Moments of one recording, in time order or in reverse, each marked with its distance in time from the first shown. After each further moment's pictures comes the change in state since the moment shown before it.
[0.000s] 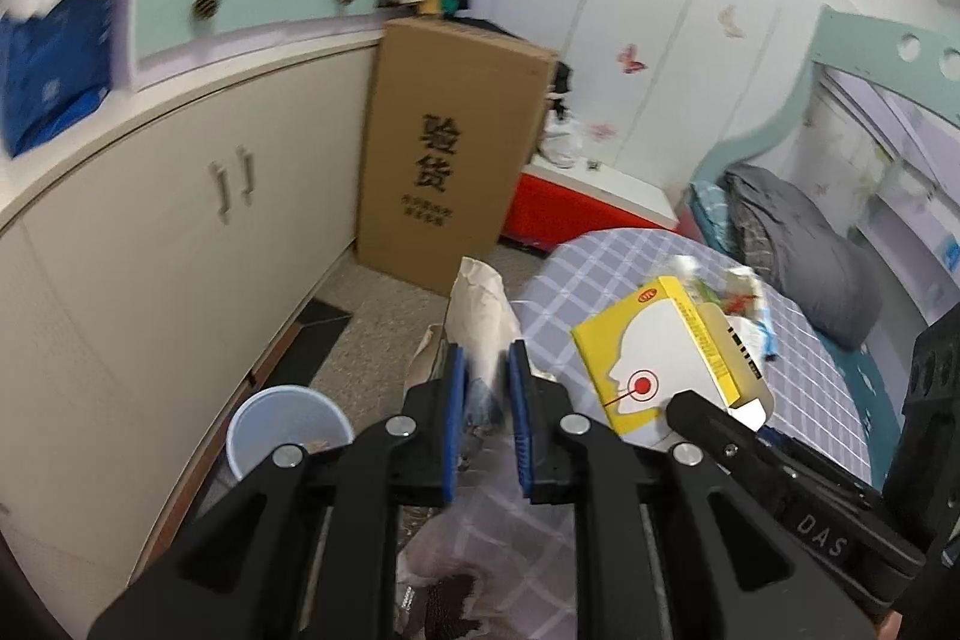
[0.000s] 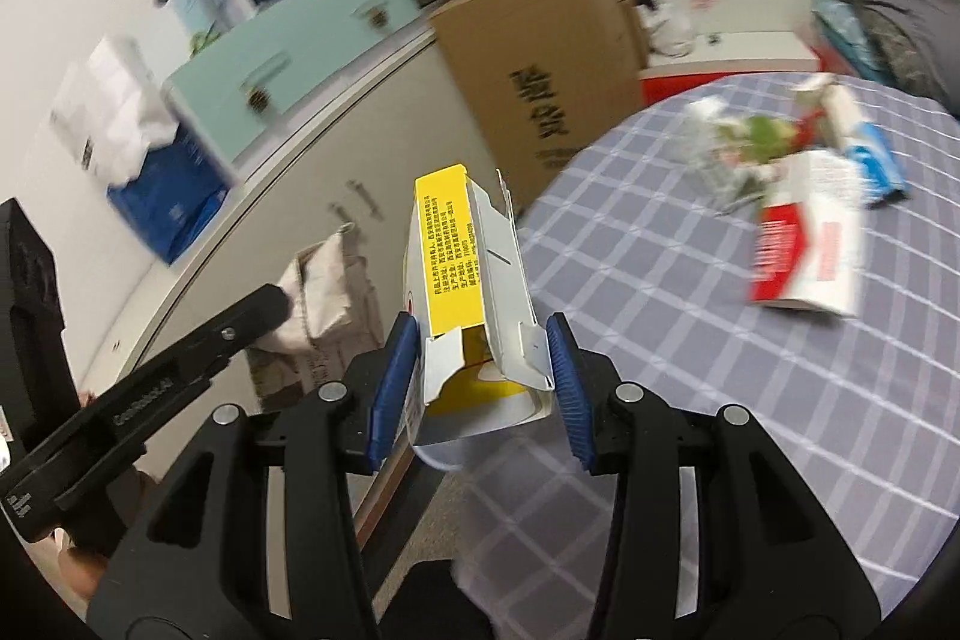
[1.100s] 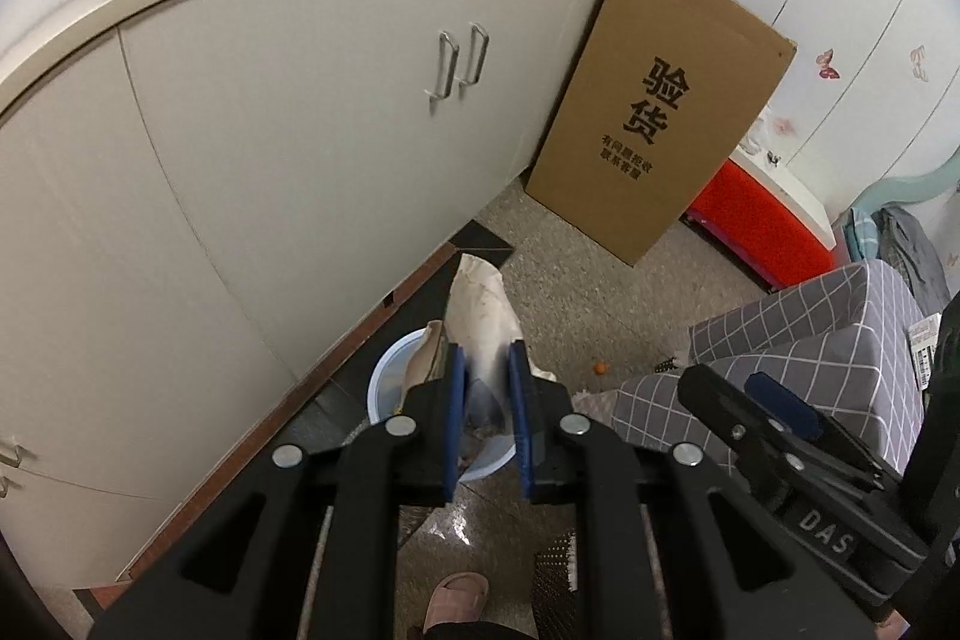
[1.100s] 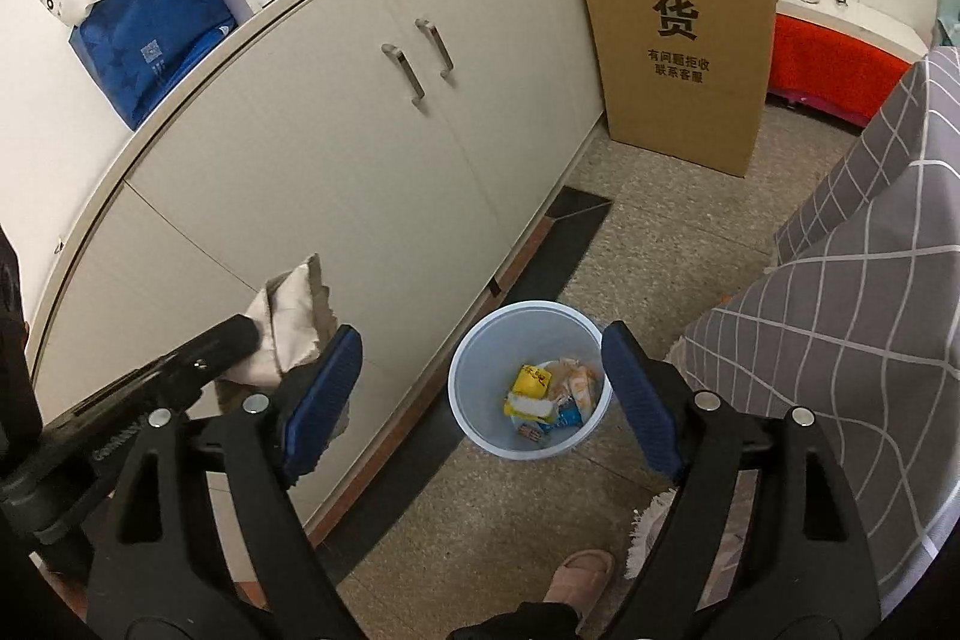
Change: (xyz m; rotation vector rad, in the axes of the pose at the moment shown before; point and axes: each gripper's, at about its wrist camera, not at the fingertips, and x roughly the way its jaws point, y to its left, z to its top) left arm 0.091 0.221 -0.007 -0.226 0.168 0.252; right arm 0.229 0.122 -0.032 -0.160 0.257 0.033
